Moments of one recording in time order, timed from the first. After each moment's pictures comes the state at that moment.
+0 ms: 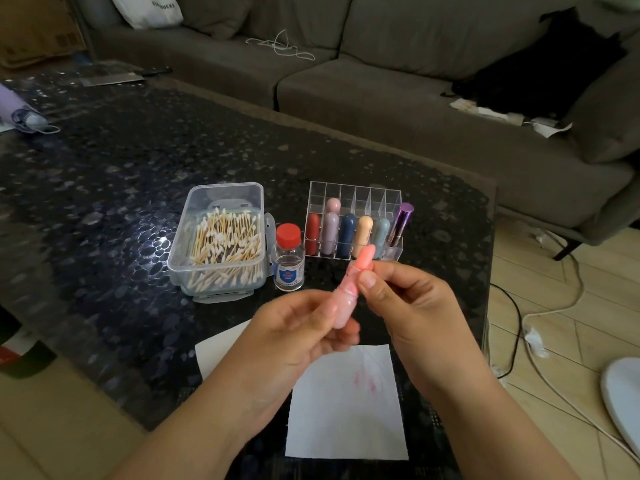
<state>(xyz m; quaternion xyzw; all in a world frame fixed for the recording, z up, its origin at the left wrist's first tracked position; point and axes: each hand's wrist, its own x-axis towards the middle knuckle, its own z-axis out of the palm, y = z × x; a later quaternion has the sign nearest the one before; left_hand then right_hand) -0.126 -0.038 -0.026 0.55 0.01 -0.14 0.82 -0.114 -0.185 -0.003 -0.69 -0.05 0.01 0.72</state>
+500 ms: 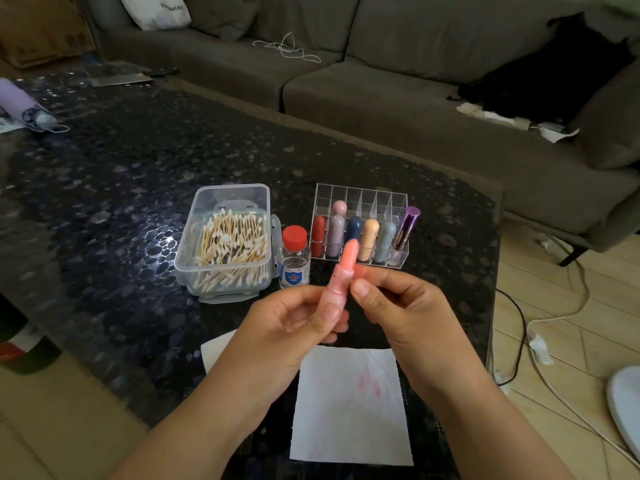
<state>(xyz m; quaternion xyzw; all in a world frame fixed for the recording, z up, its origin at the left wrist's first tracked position) -0.125 -0.029 -0.025 0.64 0.00 -0.09 0.76 -0.112 -0.179 -0.003 -0.70 -0.04 0.04 0.71</state>
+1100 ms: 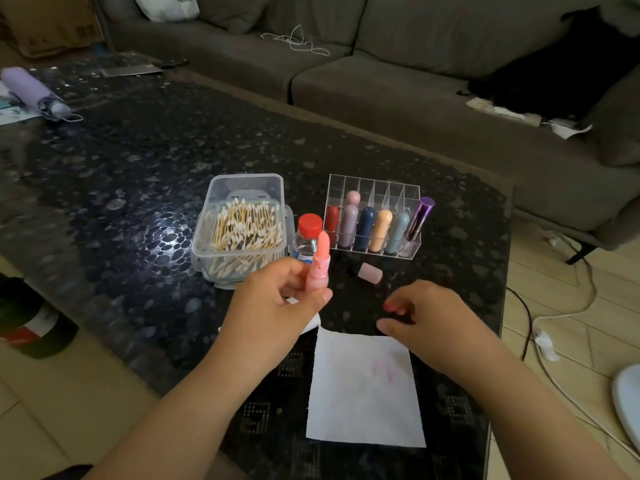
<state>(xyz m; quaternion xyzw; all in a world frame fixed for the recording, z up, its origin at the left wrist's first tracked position) -0.111 -0.009 -0.039 0.81 0.01 0.04 0.58 -0.094 -0.200 -0.024 -0.98 -0.02 0.12 0.17</state>
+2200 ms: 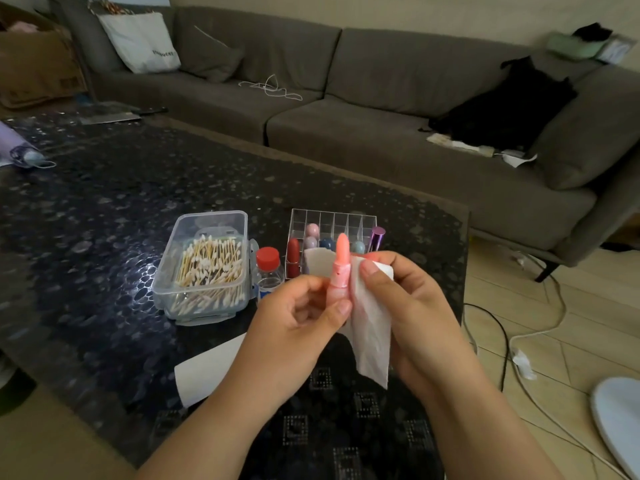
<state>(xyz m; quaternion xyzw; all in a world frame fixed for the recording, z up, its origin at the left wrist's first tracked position) -0.117 -0.063 -0.012 0.71 -0.09 -0.01 0.70 -0.113 -0.201 0.017 -0.60 -0.03 0.05 0.80</state>
